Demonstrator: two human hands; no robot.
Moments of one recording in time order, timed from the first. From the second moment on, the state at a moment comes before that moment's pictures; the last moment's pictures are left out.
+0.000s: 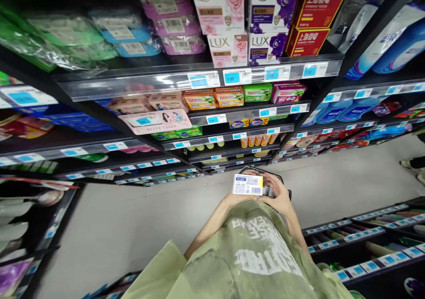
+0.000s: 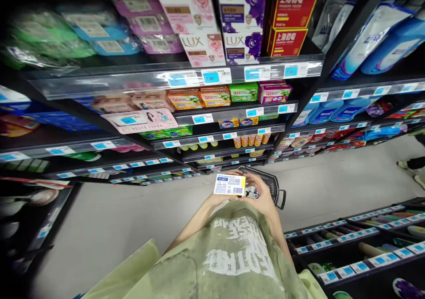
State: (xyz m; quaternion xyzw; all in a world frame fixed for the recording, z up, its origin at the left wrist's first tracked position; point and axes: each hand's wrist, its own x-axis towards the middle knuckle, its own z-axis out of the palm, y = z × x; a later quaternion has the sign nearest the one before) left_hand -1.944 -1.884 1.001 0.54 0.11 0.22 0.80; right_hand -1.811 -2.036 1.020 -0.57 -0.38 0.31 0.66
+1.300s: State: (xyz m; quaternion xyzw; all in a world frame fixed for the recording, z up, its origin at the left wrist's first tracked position) left_hand -1.950 -1.876 0.999 0.40 0.21 0.13 0.88; right_hand -1.818 -2.013 1.025 -0.58 -0.28 0.23 0.73
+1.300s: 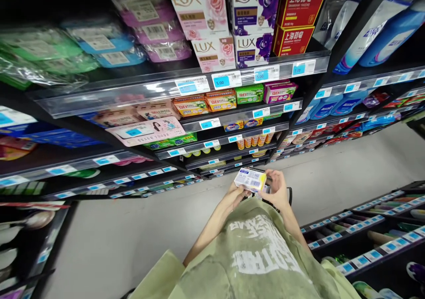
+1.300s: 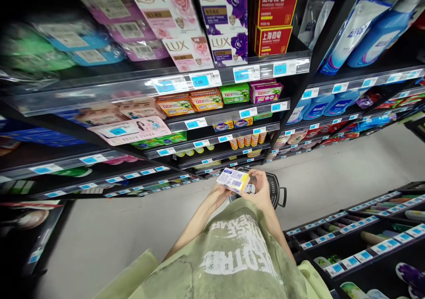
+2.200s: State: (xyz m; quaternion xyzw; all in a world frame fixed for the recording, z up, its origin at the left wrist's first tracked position) left_hand -1.954 -1.847 1.011 0.67 0.17 0.31 0.65; right_hand -1.824 -2.006 1.029 -0.62 -0.28 0.20 0.71
